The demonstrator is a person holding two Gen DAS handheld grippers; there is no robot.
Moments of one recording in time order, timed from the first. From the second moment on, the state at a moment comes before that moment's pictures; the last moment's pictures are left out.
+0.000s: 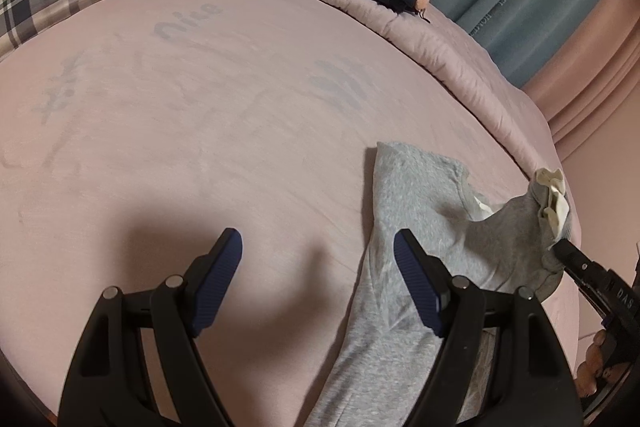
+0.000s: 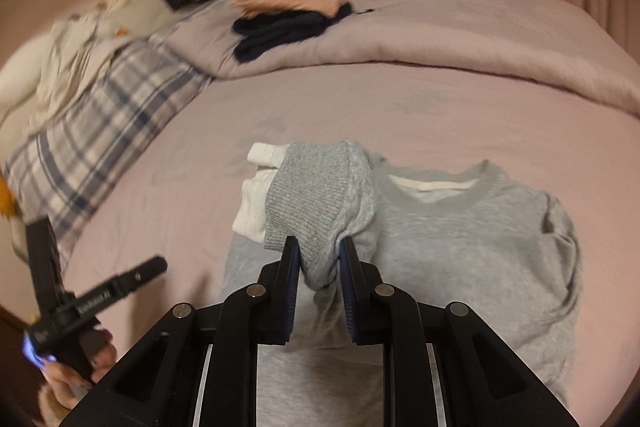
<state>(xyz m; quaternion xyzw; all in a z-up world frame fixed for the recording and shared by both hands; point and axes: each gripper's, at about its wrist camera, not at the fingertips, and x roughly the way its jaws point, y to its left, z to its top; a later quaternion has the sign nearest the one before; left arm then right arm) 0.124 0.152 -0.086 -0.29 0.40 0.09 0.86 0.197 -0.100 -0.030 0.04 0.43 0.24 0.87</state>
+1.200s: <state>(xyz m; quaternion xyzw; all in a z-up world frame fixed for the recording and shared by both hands) 0.150 0.100 -0.120 -0.24 0.47 0.02 0.85 0.213 -0.195 -0.068 0.15 0.49 0.09 0.86</state>
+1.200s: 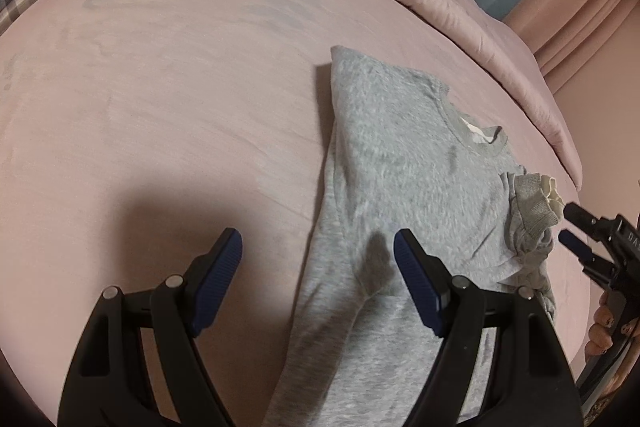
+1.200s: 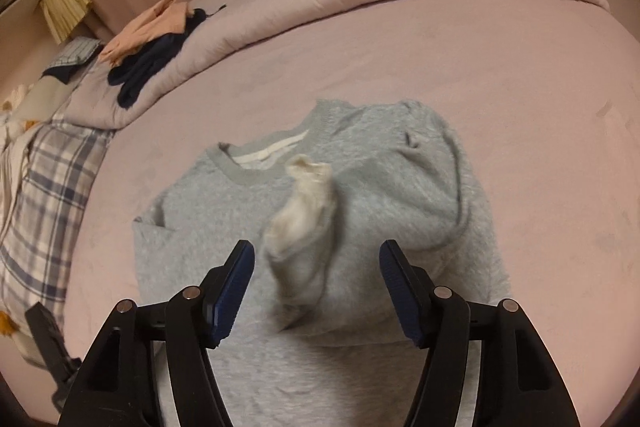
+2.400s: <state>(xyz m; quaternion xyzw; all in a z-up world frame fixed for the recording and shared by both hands) 0.151 0.081 -0.125 -0.21 0.48 0.01 0.85 0.221 -0.207 -0.069 0.08 0.44 0.05 0.89</state>
